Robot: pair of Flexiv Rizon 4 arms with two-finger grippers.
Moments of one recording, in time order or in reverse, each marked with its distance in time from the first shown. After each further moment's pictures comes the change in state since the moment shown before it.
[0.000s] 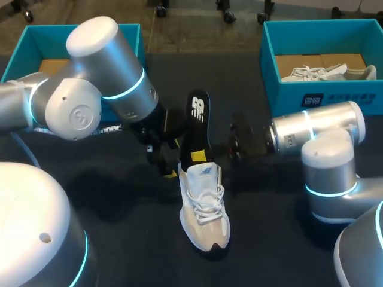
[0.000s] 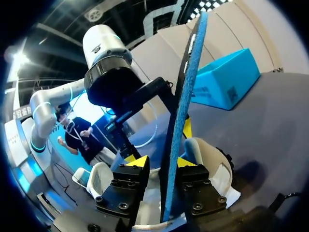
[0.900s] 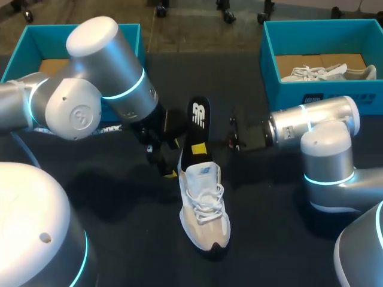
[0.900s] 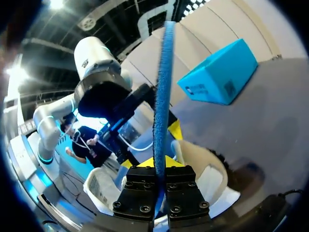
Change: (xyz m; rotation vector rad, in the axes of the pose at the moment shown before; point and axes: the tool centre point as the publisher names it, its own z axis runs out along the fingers) left arm 0.000 0.000 0.000 0.000 0.000 0.000; right arm -0.013 0.001 0.001 0.003 0.060 0.123
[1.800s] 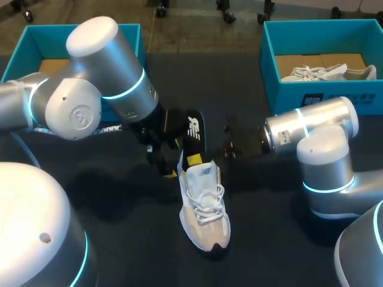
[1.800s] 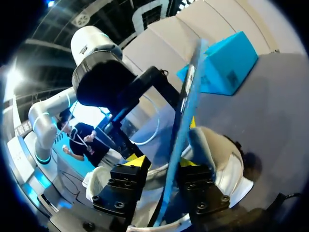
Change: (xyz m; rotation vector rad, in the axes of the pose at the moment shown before) left arm 0.000 0.000 0.000 0.000 0.000 0.000; right arm 0.017 -0.011 0.009 0.050 -0.039 0.003
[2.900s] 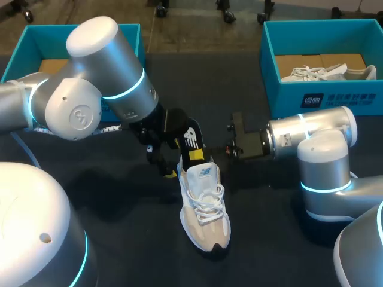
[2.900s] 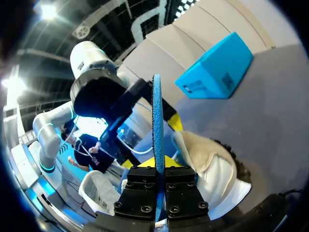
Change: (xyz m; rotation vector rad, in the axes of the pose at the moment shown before) left arm 0.000 0.000 0.000 0.000 0.000 0.000; right arm -0.014 0.001 0.000 -0.085 0.046 0.074
